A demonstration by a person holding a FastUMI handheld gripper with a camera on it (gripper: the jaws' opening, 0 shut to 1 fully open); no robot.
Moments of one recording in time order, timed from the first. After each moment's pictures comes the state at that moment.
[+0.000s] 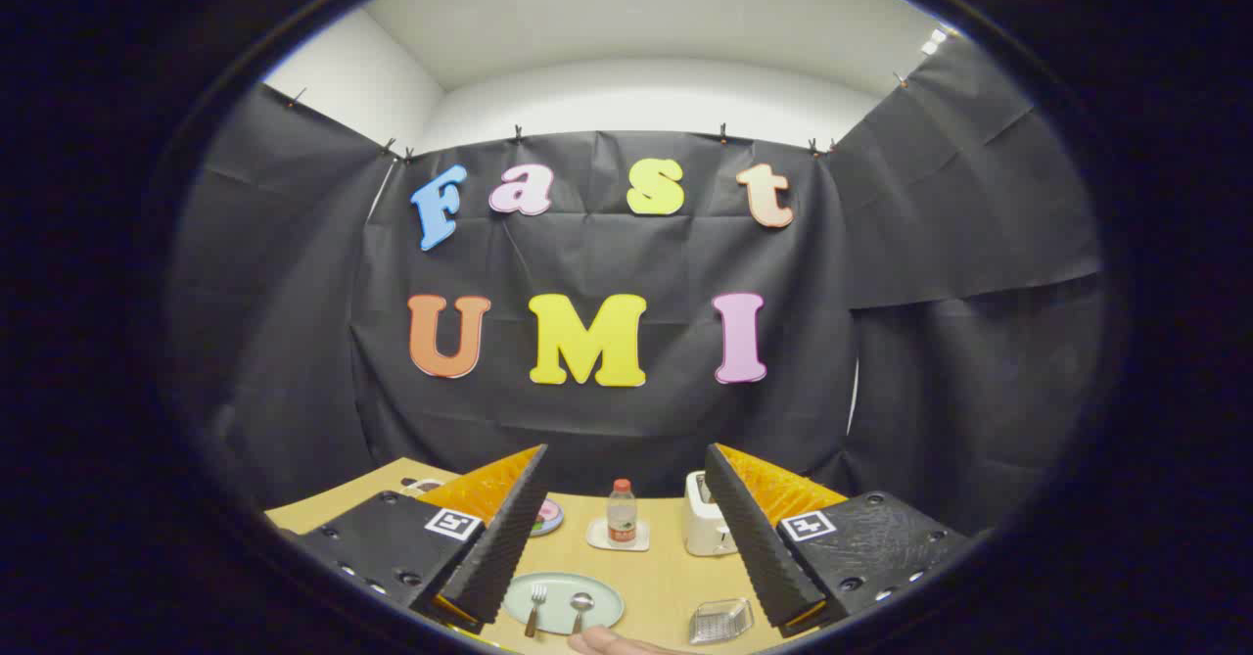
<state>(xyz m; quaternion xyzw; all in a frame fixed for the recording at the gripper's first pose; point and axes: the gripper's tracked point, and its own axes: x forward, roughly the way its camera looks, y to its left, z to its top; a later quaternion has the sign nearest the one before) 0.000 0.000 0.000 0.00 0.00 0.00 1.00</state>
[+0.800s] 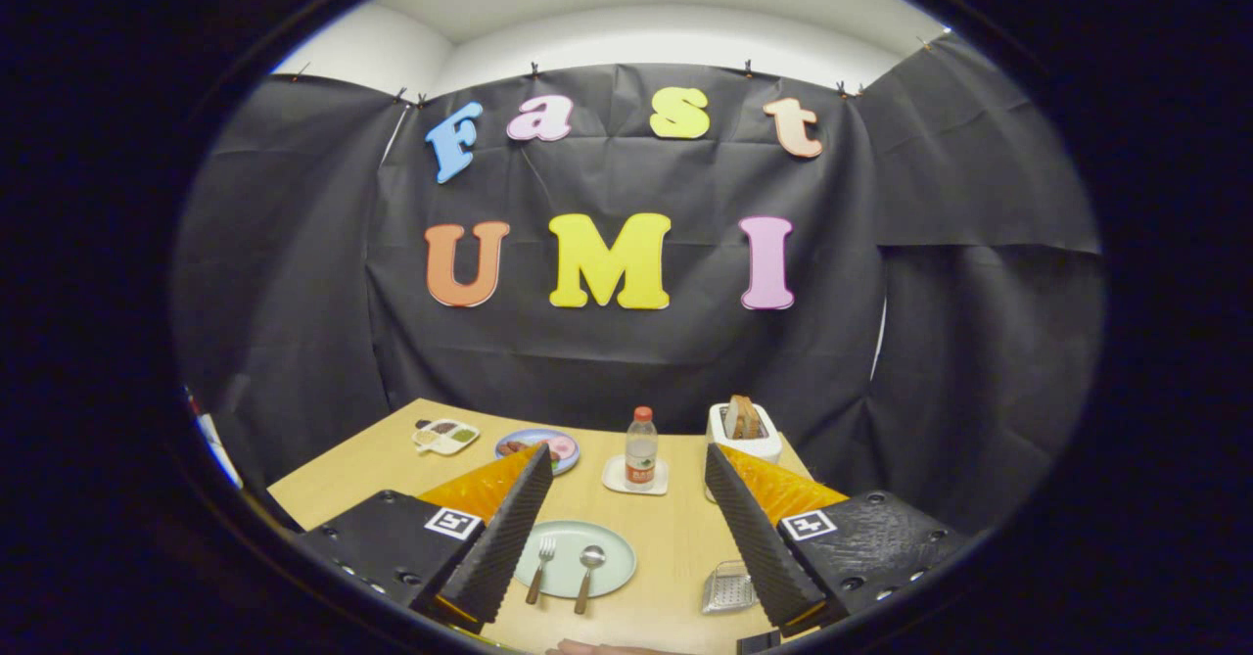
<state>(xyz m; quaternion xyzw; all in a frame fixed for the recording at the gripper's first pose) 0.017 0.014 -0.081 -0.02 0.10 0.02 0.99</state>
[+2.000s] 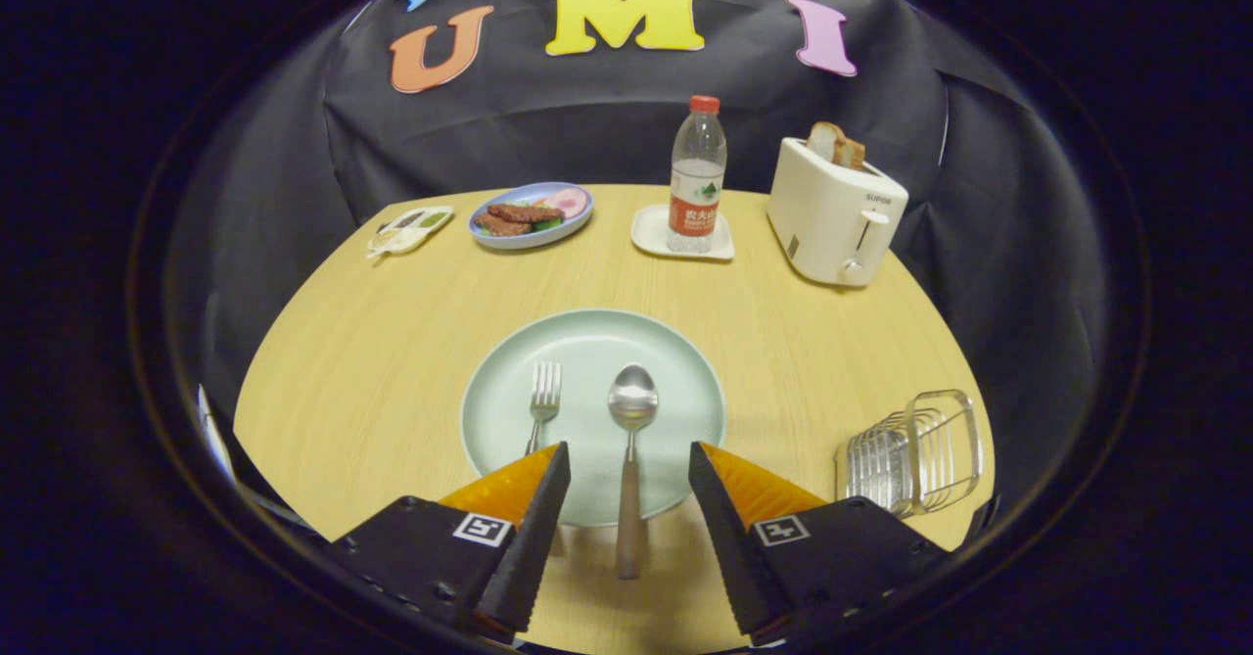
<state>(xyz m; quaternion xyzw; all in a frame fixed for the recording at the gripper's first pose) 0.076 0.071 -0.390 -0.01 0.43 0.01 0.90</state>
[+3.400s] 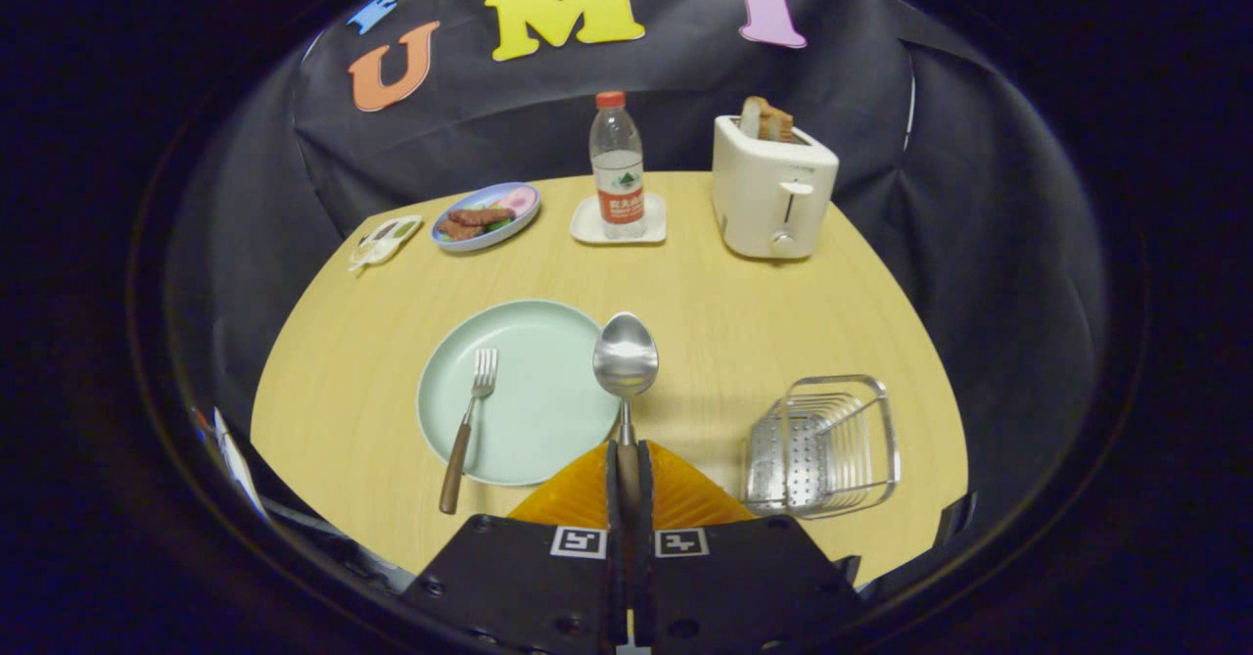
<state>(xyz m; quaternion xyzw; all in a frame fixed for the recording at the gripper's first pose) 0.053 -0.025 -0.342 0.03 0.44 -0.01 0.90</state>
